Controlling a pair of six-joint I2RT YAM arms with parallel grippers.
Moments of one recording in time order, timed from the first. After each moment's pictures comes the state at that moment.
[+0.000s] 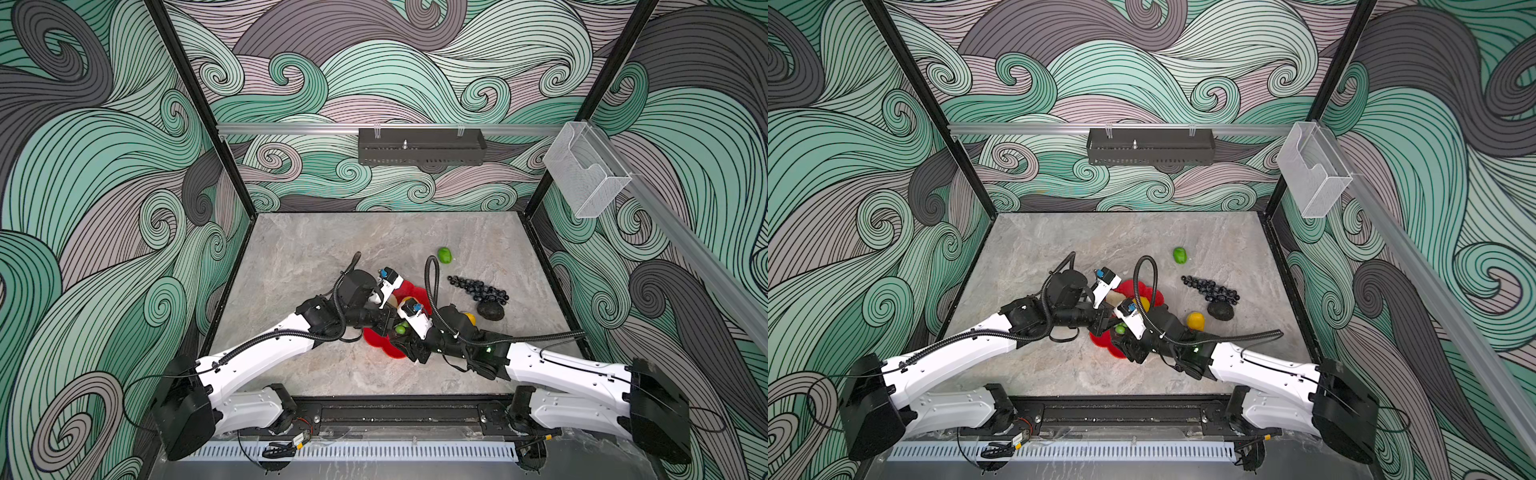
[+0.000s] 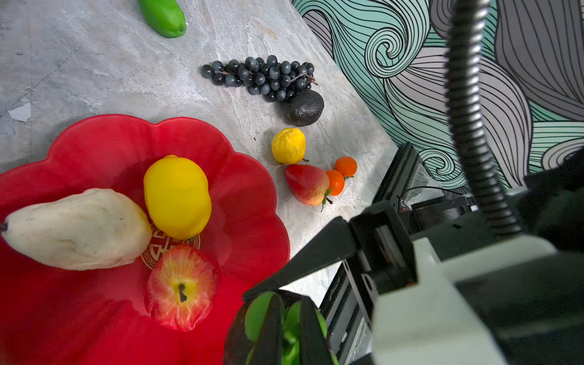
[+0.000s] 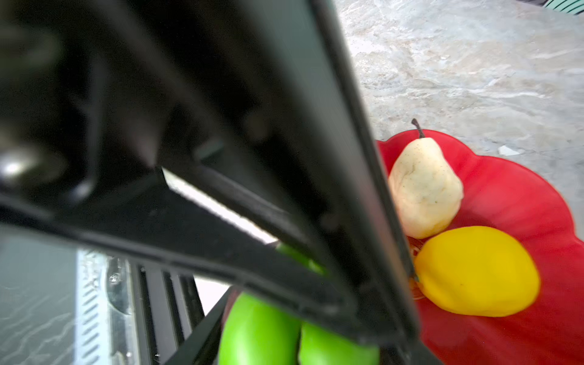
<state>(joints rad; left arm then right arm) -0.83 1.20 0.88 -0.35 0.34 -0.38 1.03 1.12 0.58 0.00 -0.07 0.13</state>
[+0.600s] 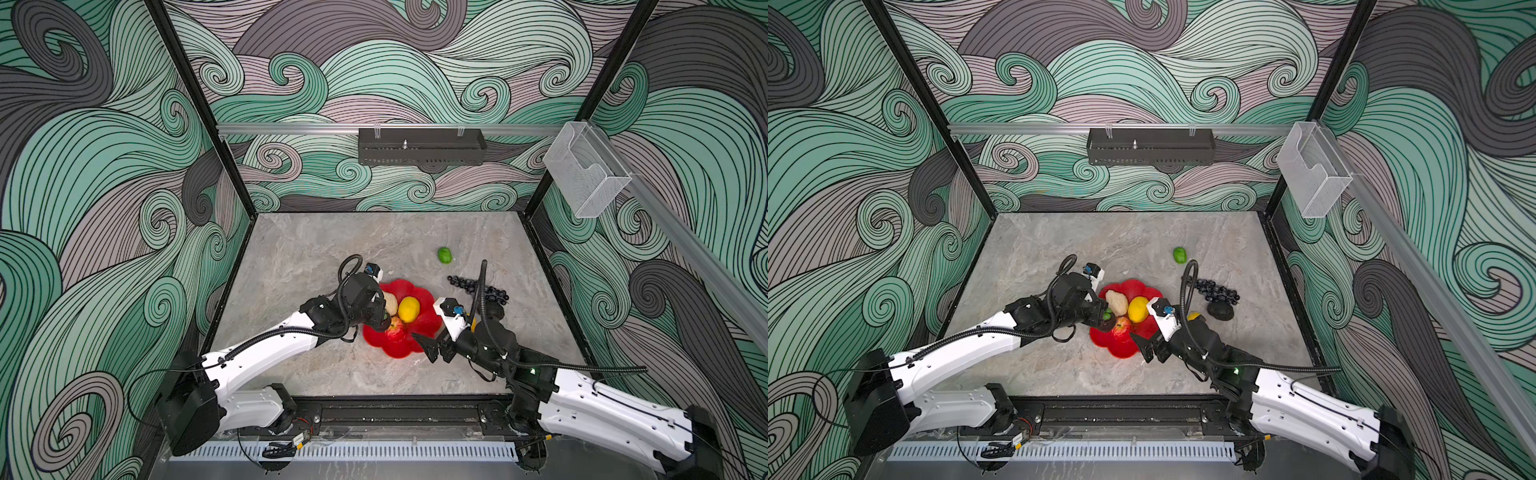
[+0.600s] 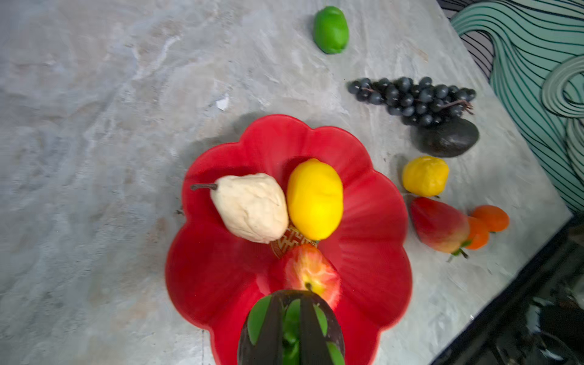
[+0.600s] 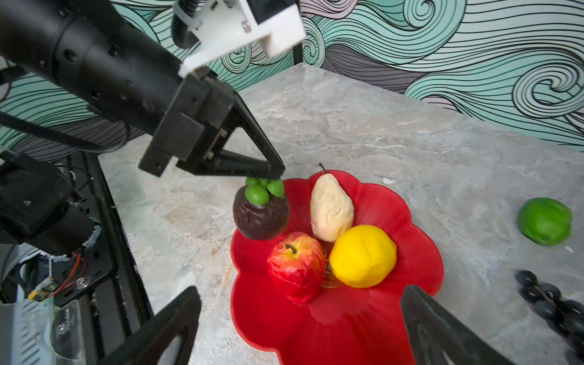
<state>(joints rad) -0.83 1.23 0.88 -0.44 -0.15 -0.47 1.03 0.69 0.43 -0.09 0.17 0.12</state>
